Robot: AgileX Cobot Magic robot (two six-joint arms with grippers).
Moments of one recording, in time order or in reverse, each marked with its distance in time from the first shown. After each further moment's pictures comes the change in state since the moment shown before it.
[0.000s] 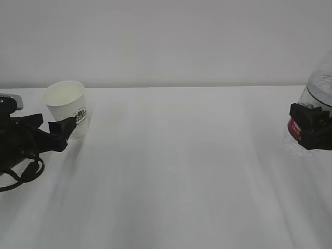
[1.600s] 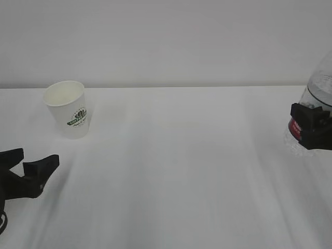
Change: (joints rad) left arm 0.000 -0.149 0.311 0.054 -0.073 0.000; right arm 0.000 0.000 0.000 0.008 0.000 -0.010
